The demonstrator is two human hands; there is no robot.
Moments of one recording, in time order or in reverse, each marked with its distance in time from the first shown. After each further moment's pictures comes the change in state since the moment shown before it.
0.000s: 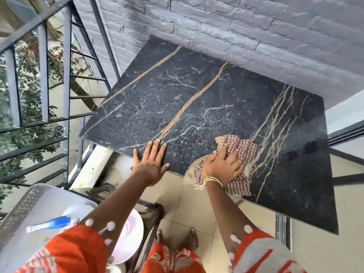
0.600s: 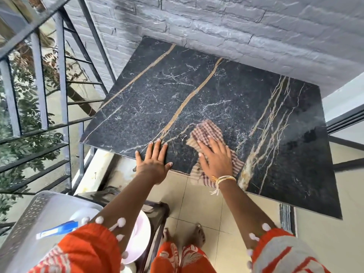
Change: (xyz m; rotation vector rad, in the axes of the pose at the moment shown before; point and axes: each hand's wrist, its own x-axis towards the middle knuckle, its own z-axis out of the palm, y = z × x) left_hand 0.000 0.008 -0.012 0.067 -0.107 -0.056; right_hand 0.011 0.016 -0.006 -0.200 -0.098 -0.709
